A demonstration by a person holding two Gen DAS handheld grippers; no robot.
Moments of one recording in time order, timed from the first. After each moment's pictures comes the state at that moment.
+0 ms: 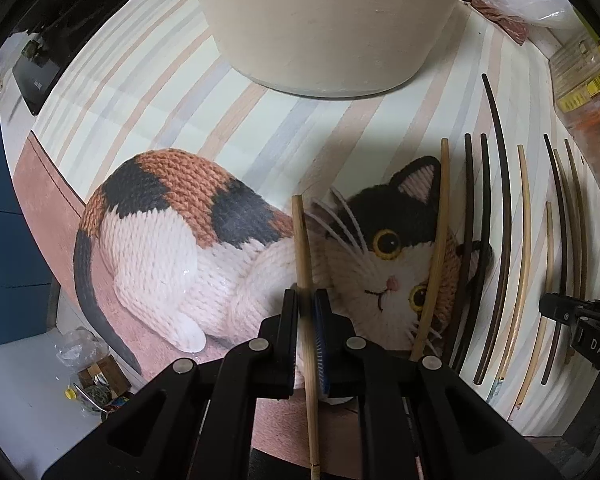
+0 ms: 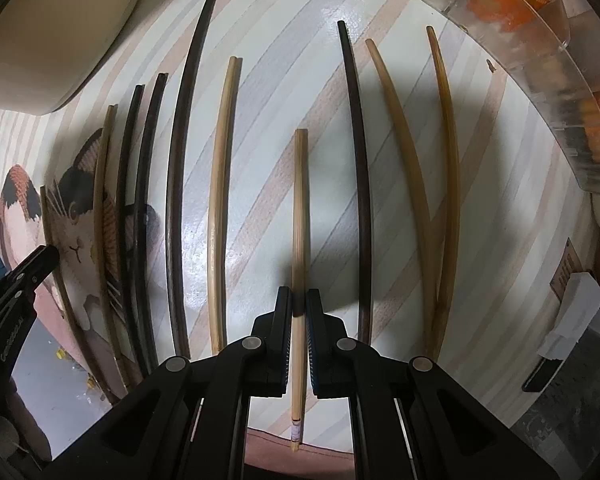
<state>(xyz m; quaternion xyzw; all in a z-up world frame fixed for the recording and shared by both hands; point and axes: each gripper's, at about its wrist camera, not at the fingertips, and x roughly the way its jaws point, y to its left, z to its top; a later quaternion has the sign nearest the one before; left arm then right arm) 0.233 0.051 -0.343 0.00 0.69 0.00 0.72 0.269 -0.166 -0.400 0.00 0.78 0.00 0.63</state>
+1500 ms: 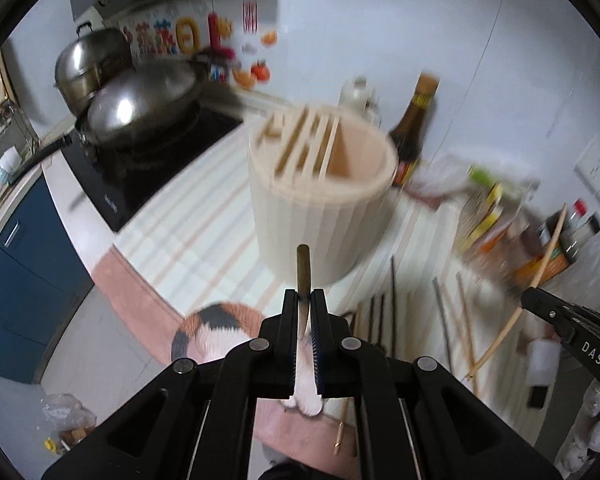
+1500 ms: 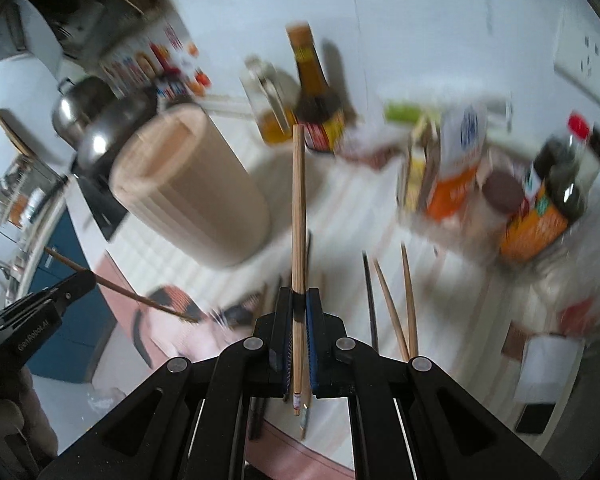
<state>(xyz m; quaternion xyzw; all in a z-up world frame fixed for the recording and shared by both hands) 0.206 0.065 -0.106 -0.04 0.49 -0.02 0.87 0.238 -0.180 -0.138 0.09 0.51 0.08 0.85</state>
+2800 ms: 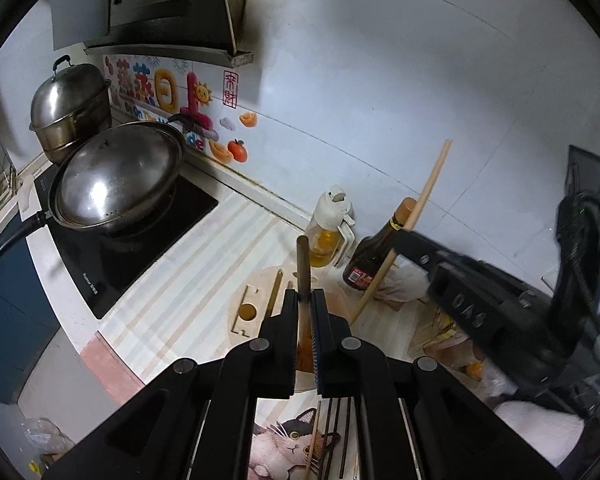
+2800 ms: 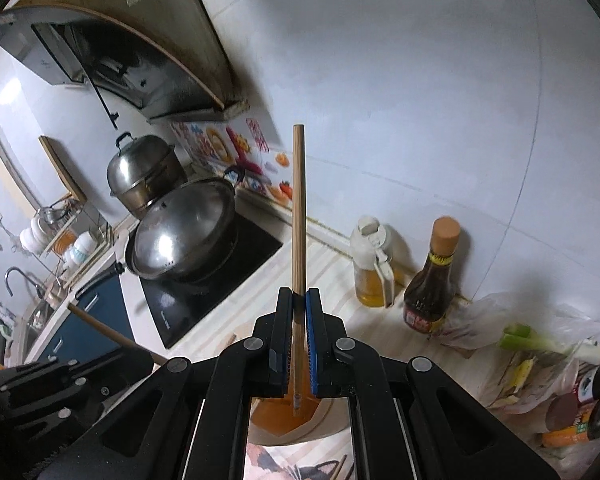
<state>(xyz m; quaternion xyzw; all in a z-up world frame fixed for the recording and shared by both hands) 0.319 0.072 -0.009 -0.09 0.46 -0.06 0.88 0.417 -0.083 -0.067 0.09 0.42 0.18 0.89</state>
